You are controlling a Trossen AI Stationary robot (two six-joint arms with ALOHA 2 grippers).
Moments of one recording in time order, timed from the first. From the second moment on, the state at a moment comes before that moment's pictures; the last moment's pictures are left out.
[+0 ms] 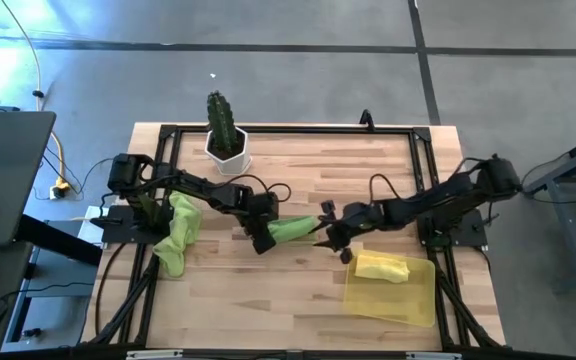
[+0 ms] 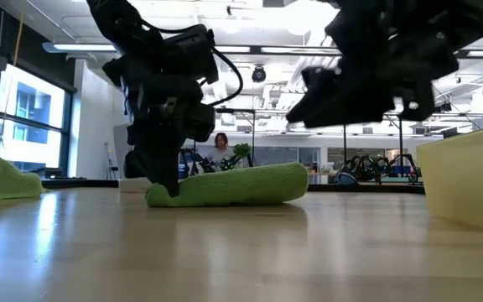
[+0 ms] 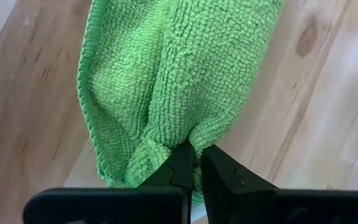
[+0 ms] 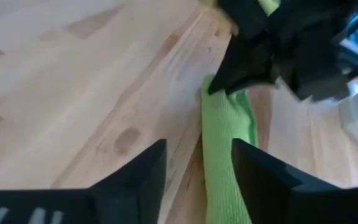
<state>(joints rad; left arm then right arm) 0.16 1.79 0.91 -0.32 0.31 -0.55 0.14 1.51 0.60 0.39 -0.03 -0.42</state>
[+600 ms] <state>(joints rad) 0.16 1.79 0.91 -0.31 0.31 -0.59 0.08 1.76 0.69 0.32 0.05 -0.52</state>
